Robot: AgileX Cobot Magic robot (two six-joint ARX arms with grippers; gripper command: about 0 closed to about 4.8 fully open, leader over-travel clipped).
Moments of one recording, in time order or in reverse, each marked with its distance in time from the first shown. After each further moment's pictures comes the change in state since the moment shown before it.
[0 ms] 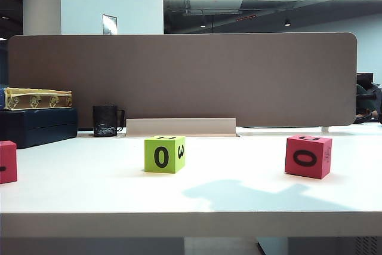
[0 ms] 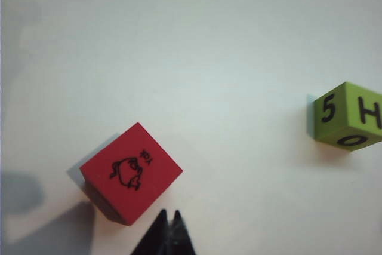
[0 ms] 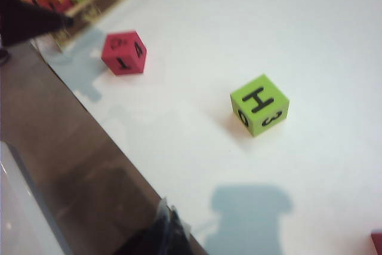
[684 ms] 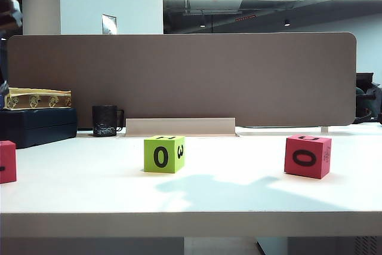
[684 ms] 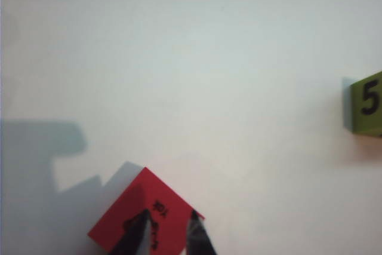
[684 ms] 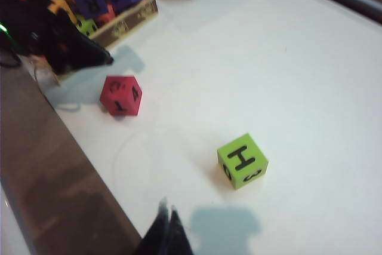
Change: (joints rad) left arm 0.002 0.364 0.253 -0.091 -0.013 0.163; right arm 0.018 0.113 0.248 -0.068 0.042 -0.078
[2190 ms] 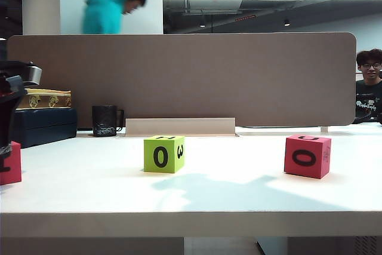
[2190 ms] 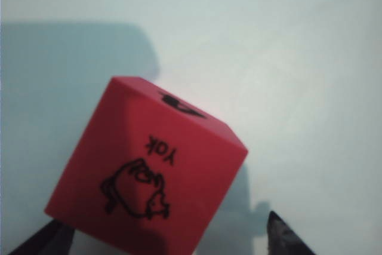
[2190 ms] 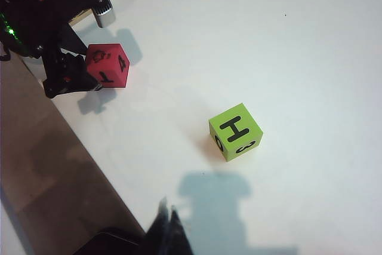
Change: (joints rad) left arm -0.083 0.201 0.008 -0.149 -0.121 0.167; right arm 0.000 0.051 0.006 -0.061 0.018 -0.042
